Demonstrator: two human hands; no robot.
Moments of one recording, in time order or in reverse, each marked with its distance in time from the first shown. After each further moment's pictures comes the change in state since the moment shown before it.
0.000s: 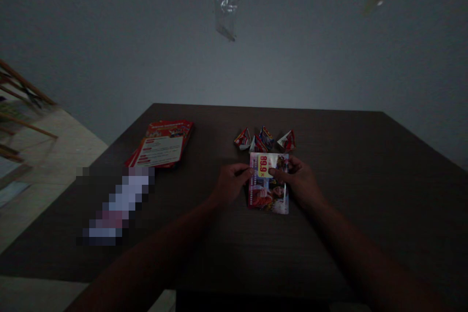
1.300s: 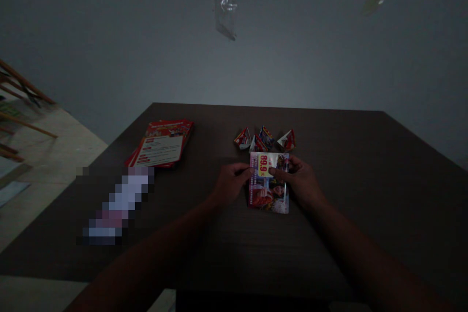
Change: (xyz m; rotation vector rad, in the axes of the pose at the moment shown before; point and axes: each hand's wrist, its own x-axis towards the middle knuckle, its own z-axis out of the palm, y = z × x) left_hand 0.000 0.000 0.000 -0.010 -0.009 0.010; right_hand 0.003 0.007 -0.004 -0.019 -0.009 -0.013
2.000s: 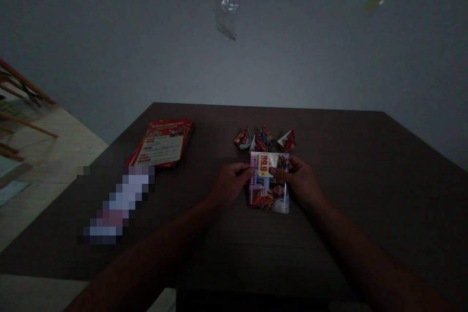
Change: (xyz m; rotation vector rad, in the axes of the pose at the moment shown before) left_hand 0.000 -0.001 0.000 0.005 0.003 0.026; right_hand -0.003 -0.010 0.005 0.031 0.015 0.027
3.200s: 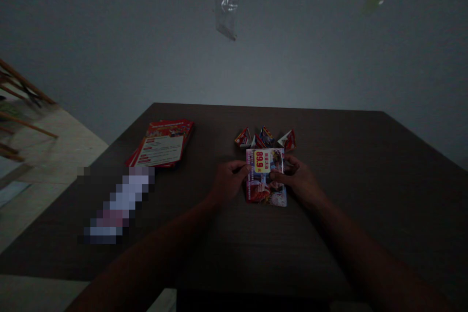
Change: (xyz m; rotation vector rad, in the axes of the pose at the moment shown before) left_hand -0.001 0.011 -0.005 0.126 0.100 0.035; right_hand 0.001 -0.002 -0.005 -0.027 -0.083 0.060
